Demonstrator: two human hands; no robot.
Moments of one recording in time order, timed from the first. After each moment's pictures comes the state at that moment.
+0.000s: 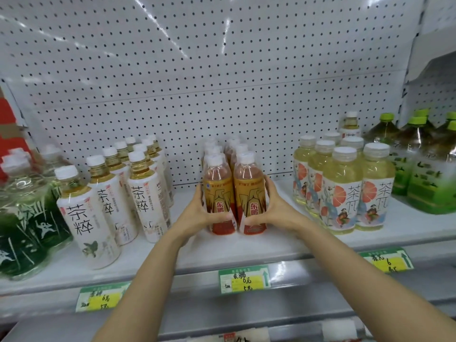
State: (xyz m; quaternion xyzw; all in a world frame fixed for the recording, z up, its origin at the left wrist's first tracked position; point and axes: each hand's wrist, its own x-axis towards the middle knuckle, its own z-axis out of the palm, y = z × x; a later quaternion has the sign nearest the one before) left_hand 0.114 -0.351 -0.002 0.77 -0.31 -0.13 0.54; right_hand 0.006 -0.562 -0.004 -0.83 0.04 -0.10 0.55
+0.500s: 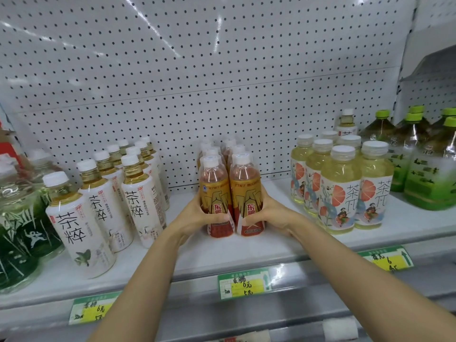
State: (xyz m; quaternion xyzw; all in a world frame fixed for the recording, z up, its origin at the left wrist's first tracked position) left_hand 0.124 -0.361 0.001 0.75 -0.30 -0.18 0.56; right_hand 0.024 -0.565 -0.009 -0.78 -0.02 -0.06 0.62
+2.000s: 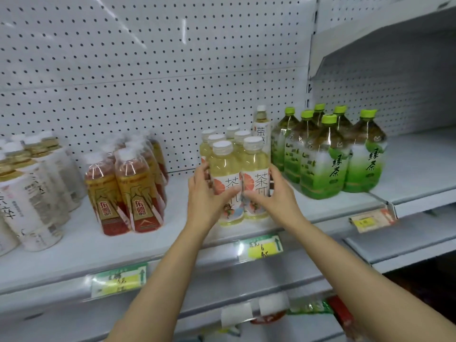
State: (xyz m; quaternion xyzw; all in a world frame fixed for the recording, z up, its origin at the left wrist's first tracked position) left_hand -0.042 -0.574 0.009 0.77 -0.30 0.08 0.56; right_hand -0.129 -0.735 -0.014 -0.82 0.12 -0.37 0.42
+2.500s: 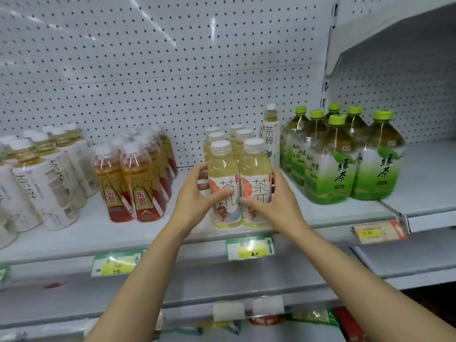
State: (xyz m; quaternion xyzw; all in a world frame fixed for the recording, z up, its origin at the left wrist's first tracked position) left_hand -0.060 -0.560 0.018 0.74 -0.32 0.03 0.59; right_hand -0.141 -0.744 -0.016 -0.83 0.09 -0.33 0.44
